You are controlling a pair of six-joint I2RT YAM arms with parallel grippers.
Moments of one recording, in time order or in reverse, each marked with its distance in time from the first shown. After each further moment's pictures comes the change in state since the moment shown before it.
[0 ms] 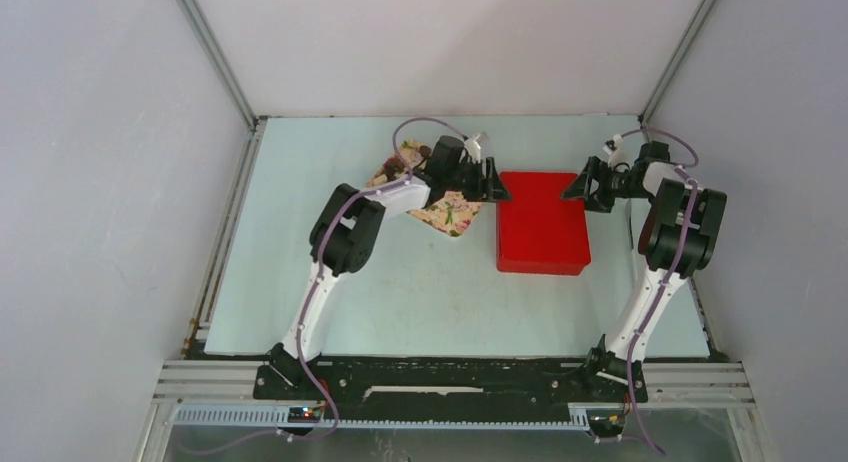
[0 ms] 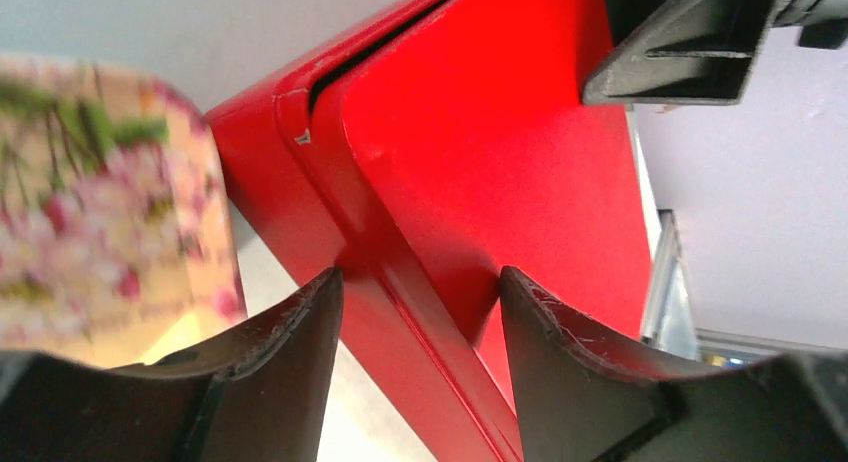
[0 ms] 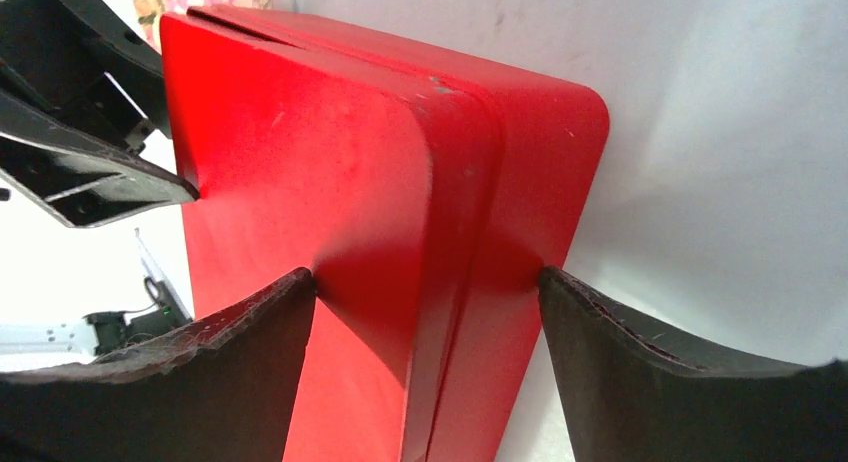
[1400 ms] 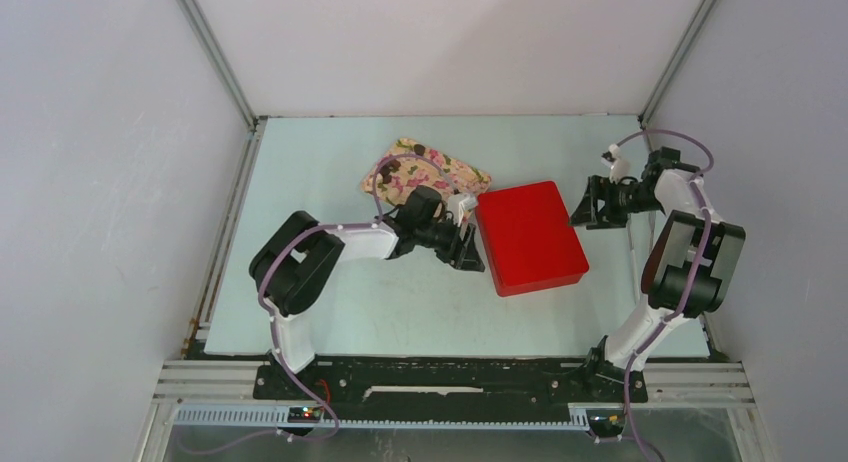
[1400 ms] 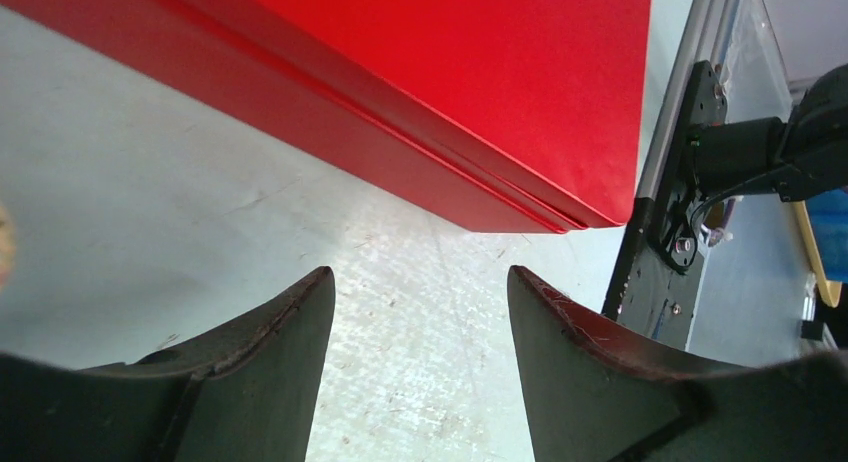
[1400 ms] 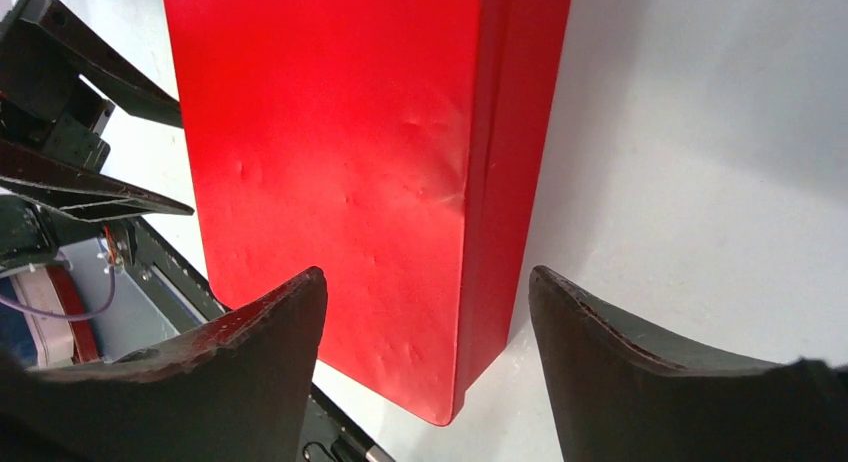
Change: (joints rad) left arm -0.058 -0.551 -0.839 0.120 0.091 0.301; right arm -0.009 -0.349 -0.182 -0.326 0.108 -0.293
